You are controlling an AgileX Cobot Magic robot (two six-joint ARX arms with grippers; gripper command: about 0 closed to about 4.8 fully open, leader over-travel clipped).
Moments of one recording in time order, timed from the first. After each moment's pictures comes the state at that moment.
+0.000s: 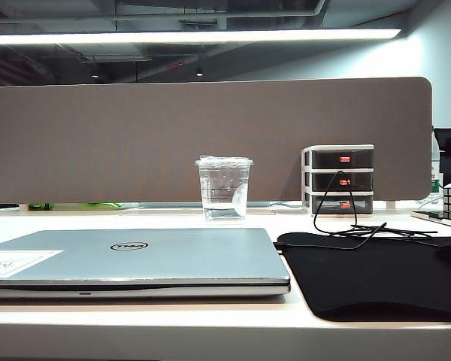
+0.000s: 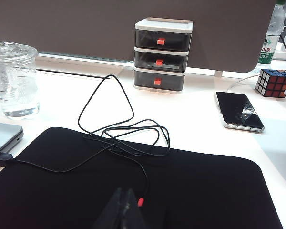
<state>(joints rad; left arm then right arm) -0.10 0.00 0.01 -0.02 -0.03 0.10 -0.03 0.00 0.01 -0.04 -0.13 -0.08</state>
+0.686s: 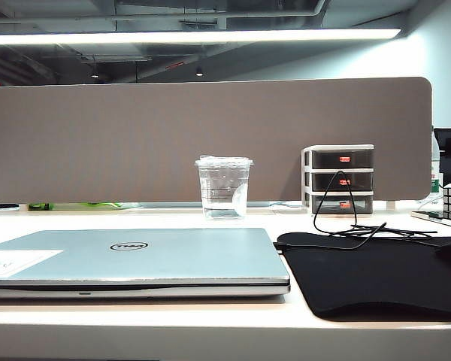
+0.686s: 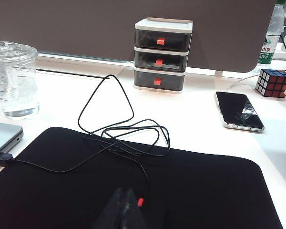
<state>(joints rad) -0.10 0.00 0.01 -0.02 -0.01 0.10 -0.03 0.00 0.01 -0.04 -0.13 -0.08</state>
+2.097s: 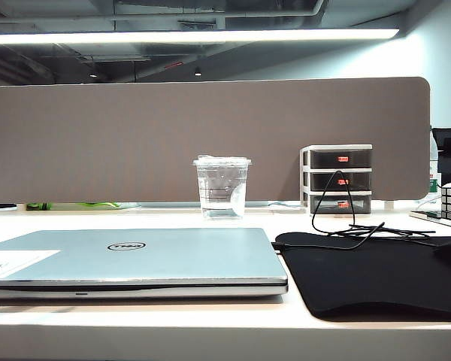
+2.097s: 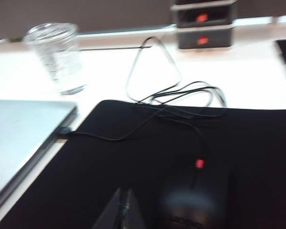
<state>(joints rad) -0.10 0.00 0.01 0.08 0.58 -0.35 -0.03 0.00 0.01 -0.16 -0.30 0.09</state>
